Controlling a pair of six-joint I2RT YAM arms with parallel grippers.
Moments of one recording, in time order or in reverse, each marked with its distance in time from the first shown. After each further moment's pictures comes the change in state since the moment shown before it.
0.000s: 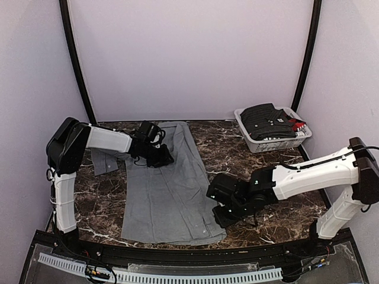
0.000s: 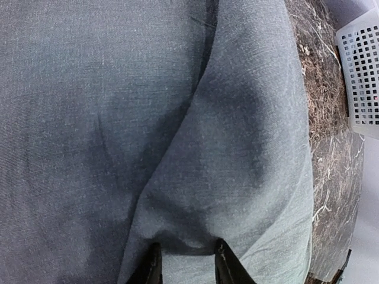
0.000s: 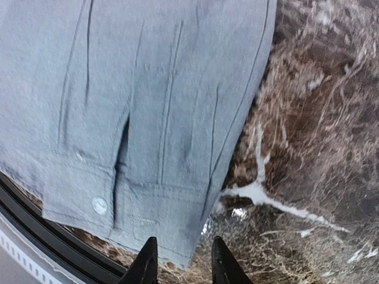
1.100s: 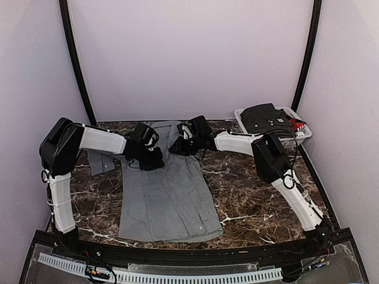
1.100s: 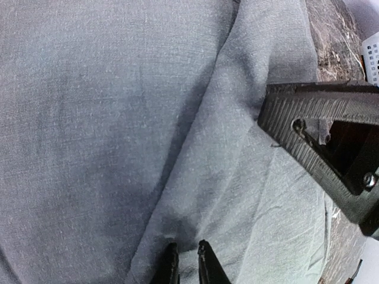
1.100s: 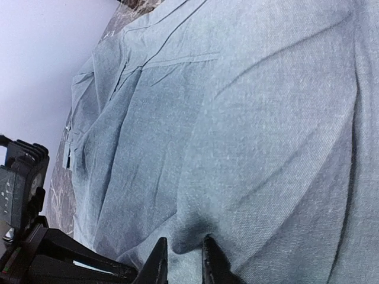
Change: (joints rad) left arm 0.024 -0.064 -0.079 -0.047 -0.083 -0.005; right arm -0.571 1.106 1.263 0.475 -0.621 -0.180
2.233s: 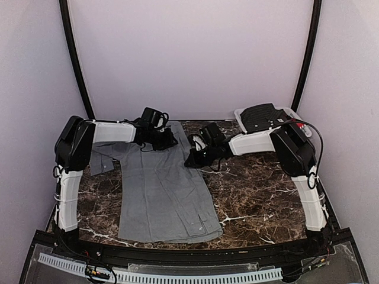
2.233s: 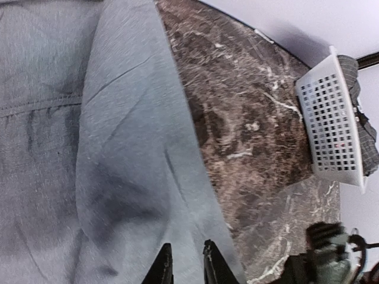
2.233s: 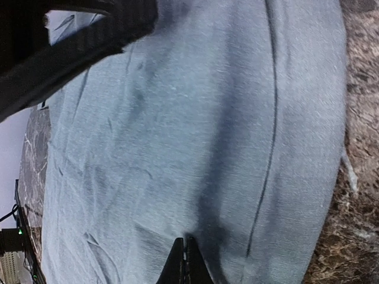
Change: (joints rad) left arm 0.007 0.149 0.327 0.072 0.073 0.036; right arm 0.017 -0.377 -0.591 0.057 0.065 -0.095
